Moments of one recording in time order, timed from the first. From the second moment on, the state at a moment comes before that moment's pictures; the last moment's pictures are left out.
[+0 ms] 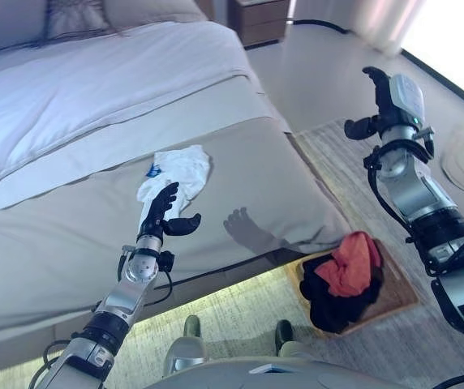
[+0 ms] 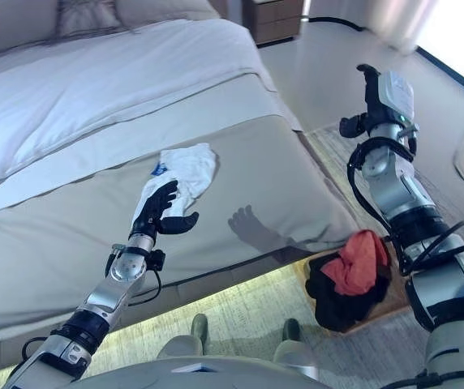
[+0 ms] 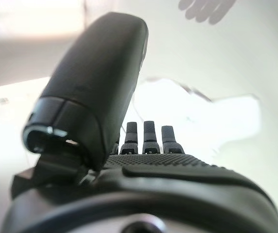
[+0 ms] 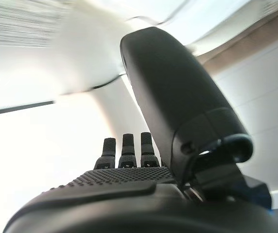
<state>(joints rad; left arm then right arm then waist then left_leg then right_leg) -0.11 0.41 -0.31 0.38 -0.20 -0.07 0.29 -0.80 -0.78 0.45 0.46 -0.19 0.26 -0.34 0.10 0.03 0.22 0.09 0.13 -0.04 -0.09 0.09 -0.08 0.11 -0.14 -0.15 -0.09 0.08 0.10</state>
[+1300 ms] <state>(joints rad) -0.09 0.58 -0.37 0.18 -0.24 -0.29 0.36 -1.38 -0.57 0.84 1.11 -0.34 0.37 -0.19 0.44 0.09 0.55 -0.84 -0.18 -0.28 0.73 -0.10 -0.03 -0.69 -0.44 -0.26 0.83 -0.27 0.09</state>
